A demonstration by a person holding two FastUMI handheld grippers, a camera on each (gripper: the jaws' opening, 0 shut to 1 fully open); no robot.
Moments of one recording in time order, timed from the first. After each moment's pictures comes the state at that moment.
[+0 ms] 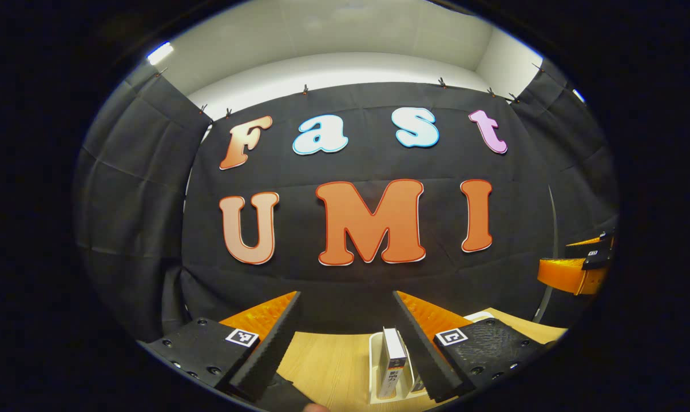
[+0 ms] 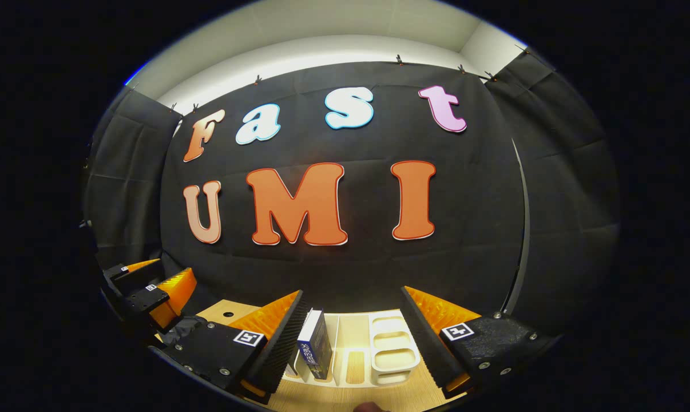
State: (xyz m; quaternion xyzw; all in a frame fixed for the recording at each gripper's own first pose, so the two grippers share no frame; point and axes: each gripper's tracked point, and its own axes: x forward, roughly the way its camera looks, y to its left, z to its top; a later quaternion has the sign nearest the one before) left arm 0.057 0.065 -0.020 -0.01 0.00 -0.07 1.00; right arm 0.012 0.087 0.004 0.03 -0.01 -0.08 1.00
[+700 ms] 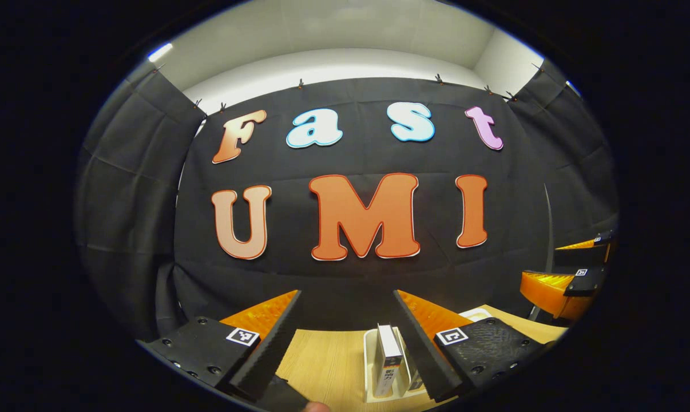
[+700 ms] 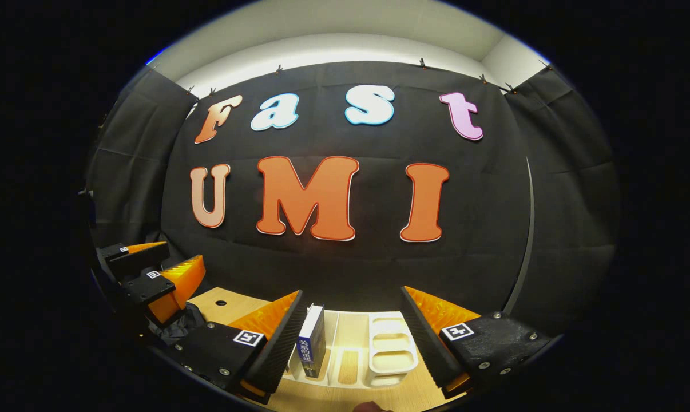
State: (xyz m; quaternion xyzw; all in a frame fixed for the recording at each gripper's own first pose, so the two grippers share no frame) left arm 0.063 0.053 -0.024 -0.01 0.00 -0.08 1.00; right arm 0.020 0.097 -0.003 -0.02 0.00 -0.07 1.00
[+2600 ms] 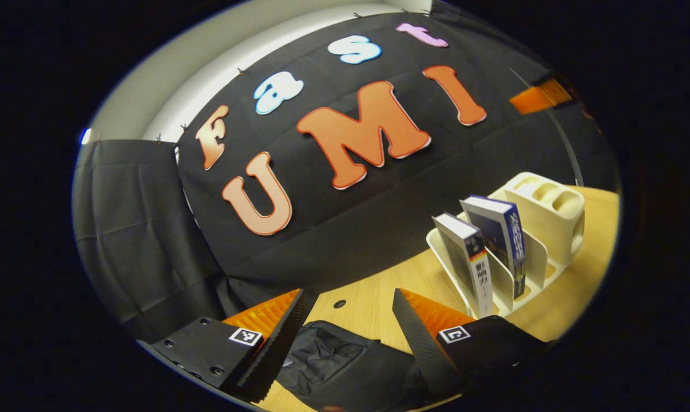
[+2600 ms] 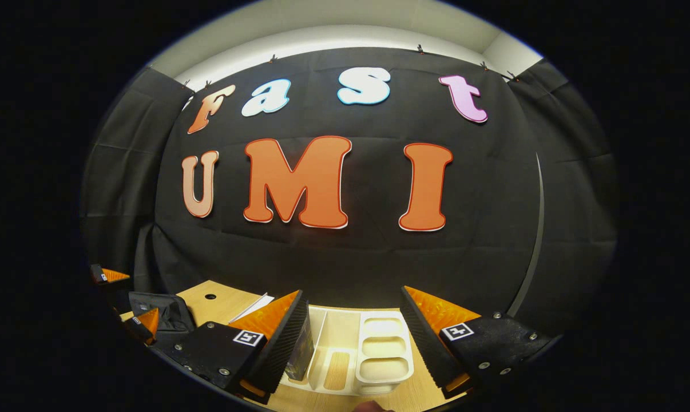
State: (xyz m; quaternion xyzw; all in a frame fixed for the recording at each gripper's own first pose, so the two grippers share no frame) left arm 0.035 0.124 -0.192 0.27 0.12 -0.03 0.95; right arm 0.072 0.061 -0.040 -0.02 0.03 -0.05 1.00
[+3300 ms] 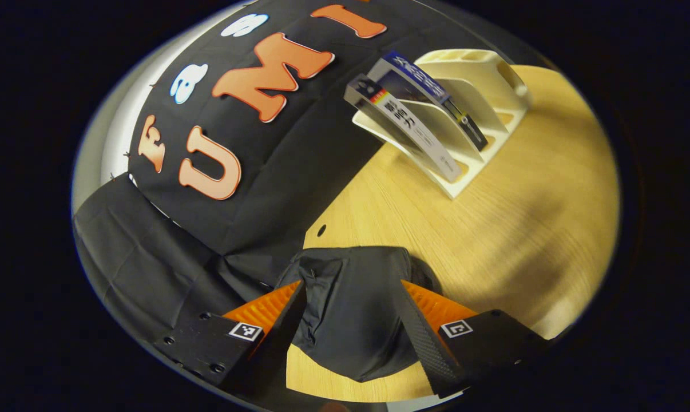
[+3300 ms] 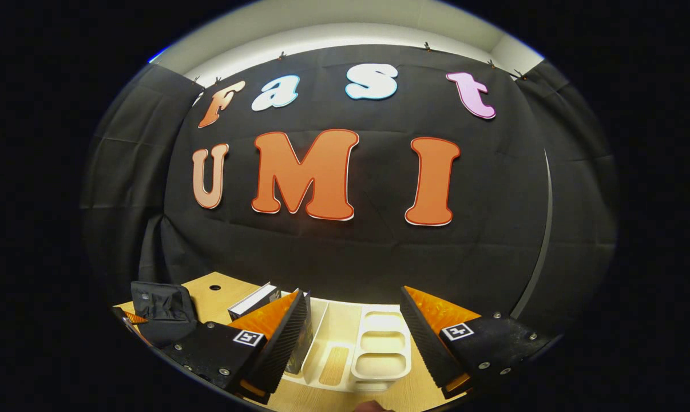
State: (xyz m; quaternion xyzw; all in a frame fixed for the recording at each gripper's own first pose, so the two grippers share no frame) left arm -0.056 0.162 -0.369 0.44 0.29 -0.06 0.85; right arm 0.063 0.055 -0.052 -0.03 0.03 -0.03 1.00
